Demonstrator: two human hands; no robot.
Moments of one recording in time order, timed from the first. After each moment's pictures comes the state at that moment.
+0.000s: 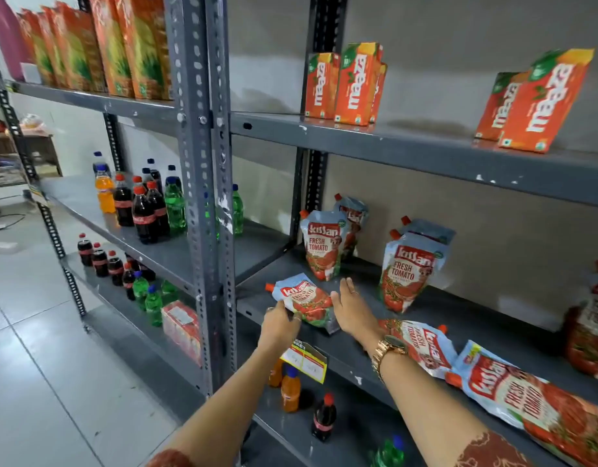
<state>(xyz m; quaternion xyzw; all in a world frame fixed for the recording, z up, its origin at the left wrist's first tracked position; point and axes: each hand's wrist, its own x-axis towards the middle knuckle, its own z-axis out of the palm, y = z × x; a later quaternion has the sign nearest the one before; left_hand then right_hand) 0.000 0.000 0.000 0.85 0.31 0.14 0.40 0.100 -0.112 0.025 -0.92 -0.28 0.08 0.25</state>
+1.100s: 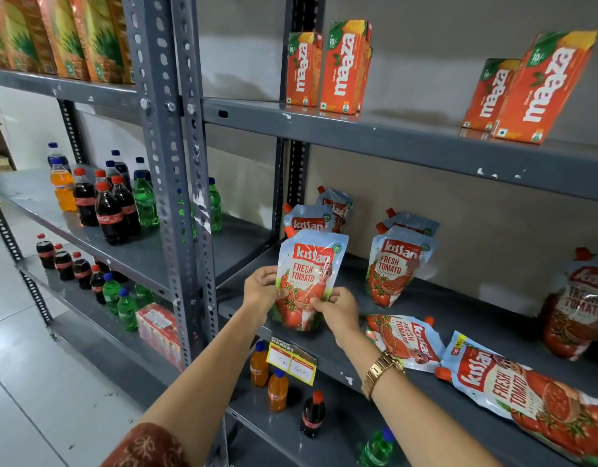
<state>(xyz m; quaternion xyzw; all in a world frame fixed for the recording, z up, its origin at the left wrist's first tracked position) 0.043 0.038 0.027 0.62 0.31 0.19 0.70 0.079 -0.100 0.028 -0.79 -0.05 0.11 0.60</state>
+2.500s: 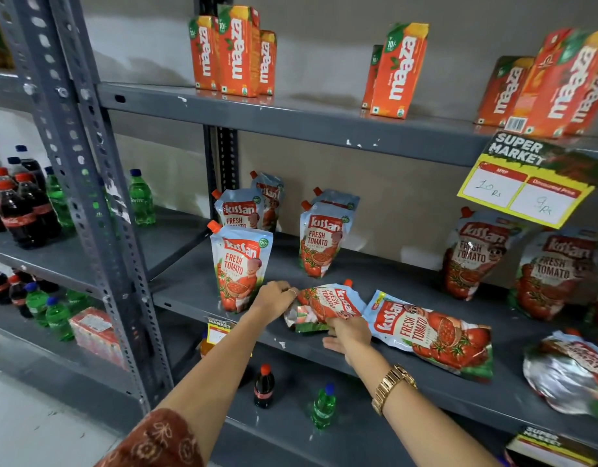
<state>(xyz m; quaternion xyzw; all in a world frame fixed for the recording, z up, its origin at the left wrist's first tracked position) 0.064 -0.094 0.016 0.85 0.18 0.01 0.49 0.074 -0.248 -0.008 -0.73 0.19 0.14 0.64</state>
